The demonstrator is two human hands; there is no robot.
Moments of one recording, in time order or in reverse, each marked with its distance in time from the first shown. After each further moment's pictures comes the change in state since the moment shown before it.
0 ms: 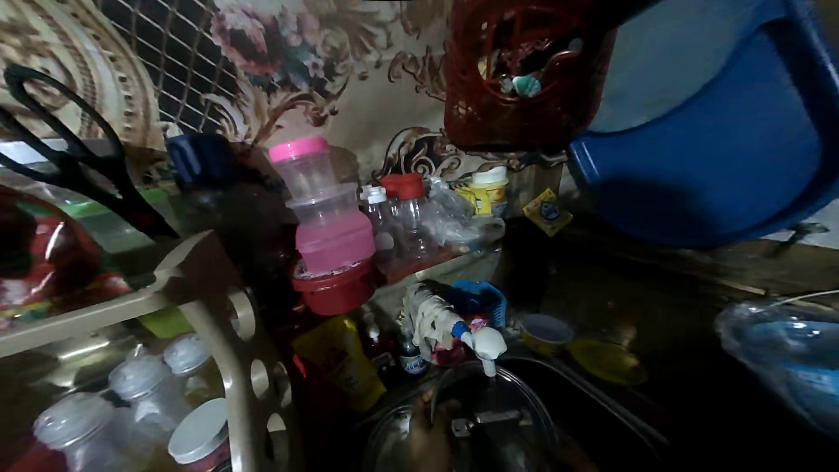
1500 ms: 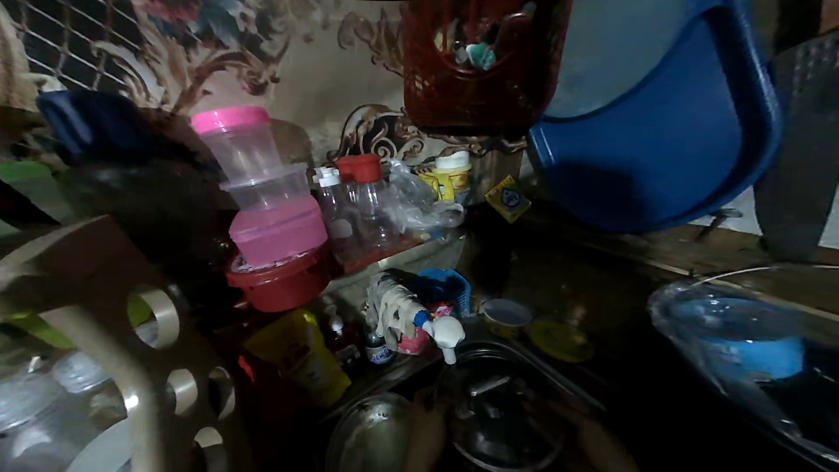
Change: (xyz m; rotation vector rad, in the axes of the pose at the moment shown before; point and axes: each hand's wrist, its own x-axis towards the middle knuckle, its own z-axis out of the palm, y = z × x) left_hand 0.020 -0.029 0.047 0.130 -0.155 -0.268; right_hand 0.009 -0.066 -0.031 0.049 0.088 0.002
